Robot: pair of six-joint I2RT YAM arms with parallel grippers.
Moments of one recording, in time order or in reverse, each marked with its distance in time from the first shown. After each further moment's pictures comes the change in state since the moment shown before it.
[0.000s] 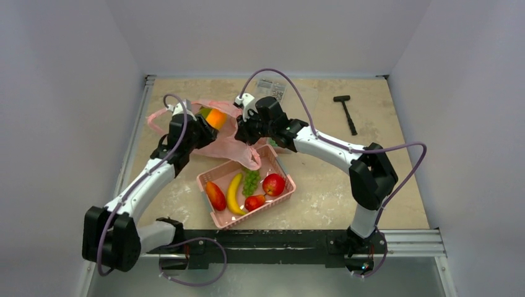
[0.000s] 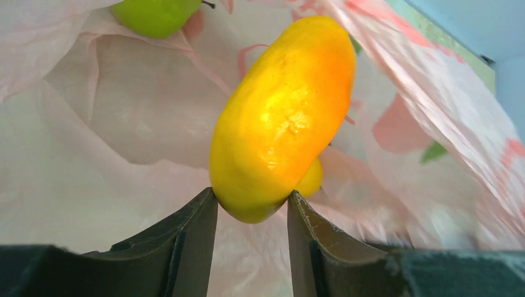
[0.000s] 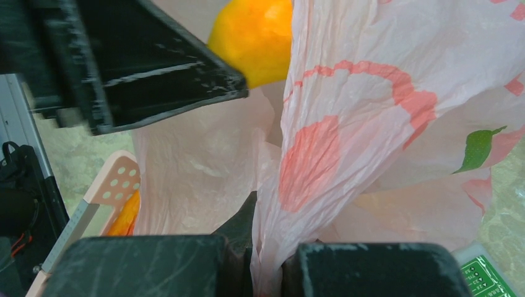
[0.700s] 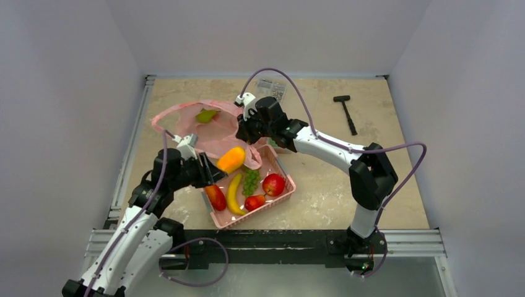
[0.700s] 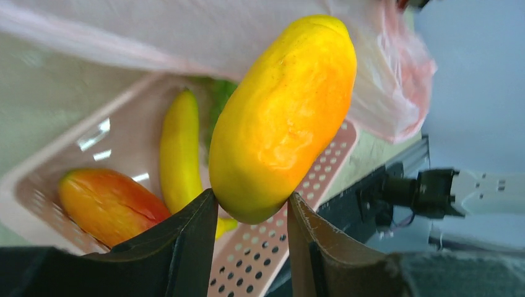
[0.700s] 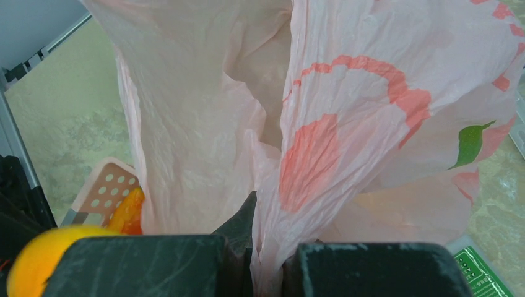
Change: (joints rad) left arm -0.040 -0.585 -0.170 -0.415 0.443 0.038; right arm 0.000 0.000 0.000 0.000 0.047 0.009
